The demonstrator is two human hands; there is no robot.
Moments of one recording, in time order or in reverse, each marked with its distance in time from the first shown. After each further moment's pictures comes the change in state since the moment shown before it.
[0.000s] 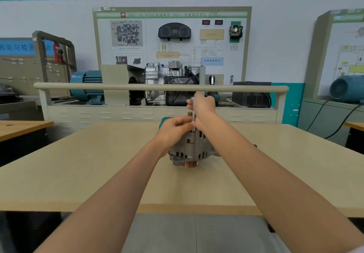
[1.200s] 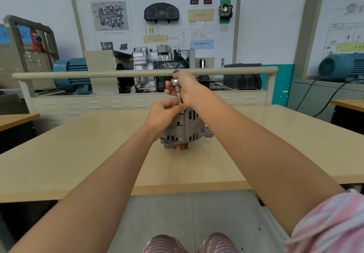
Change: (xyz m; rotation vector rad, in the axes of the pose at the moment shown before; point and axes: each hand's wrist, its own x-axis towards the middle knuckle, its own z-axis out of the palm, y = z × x) left_hand -0.002 0.002 0.009 -0.051 0.083 0.011; right_hand -0.008 -0.015 0.005 0.037 -0.190 0.162
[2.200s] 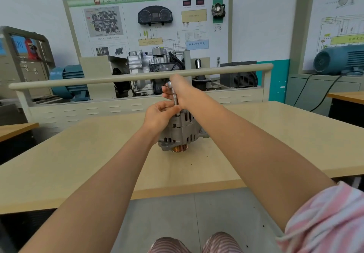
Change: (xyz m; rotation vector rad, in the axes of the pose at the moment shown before) left_hand 0.001 0.001 0.005 -0.041 0.074 -0.056; right_hand 0.000 0.001 -0.003 -0.130 0.087 -0.066
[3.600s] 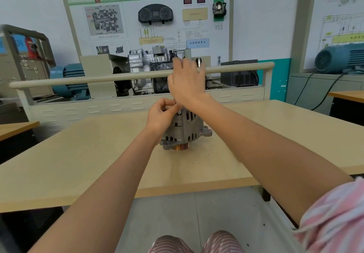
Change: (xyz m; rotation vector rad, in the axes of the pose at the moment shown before) left_hand -0.001 -0.005 0.004 0.050 0.036 0.032; right_hand 0.012 0.012 -0.016 -1.412 0.405 -0.889
